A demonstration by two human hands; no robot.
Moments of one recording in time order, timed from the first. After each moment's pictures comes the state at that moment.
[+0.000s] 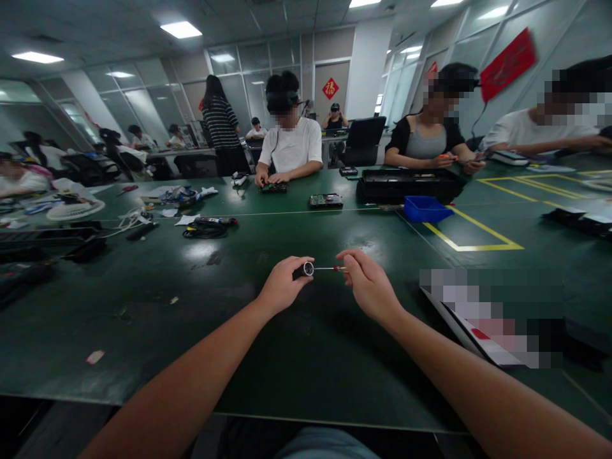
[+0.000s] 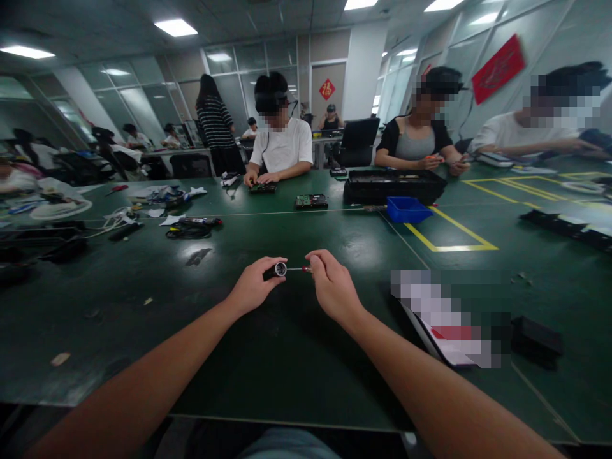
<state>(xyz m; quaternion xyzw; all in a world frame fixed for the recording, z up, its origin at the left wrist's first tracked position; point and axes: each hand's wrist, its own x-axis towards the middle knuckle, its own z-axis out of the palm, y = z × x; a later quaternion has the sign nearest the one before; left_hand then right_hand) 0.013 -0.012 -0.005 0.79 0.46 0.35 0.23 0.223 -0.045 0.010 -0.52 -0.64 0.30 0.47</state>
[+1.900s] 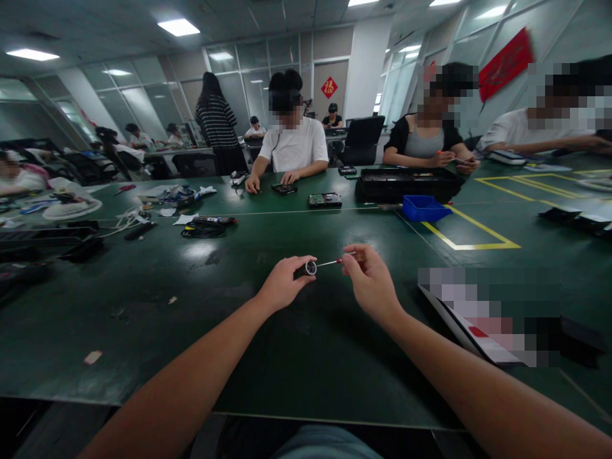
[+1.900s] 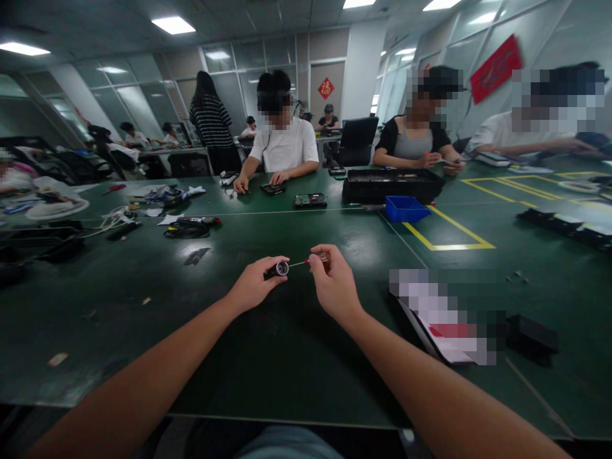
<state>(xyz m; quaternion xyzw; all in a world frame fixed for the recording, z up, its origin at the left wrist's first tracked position) 0.012 -0.008 -0.005 0.82 0.44 0.31 0.22 0.220 -0.044 0.014 -0.51 -0.59 0.29 0.56</state>
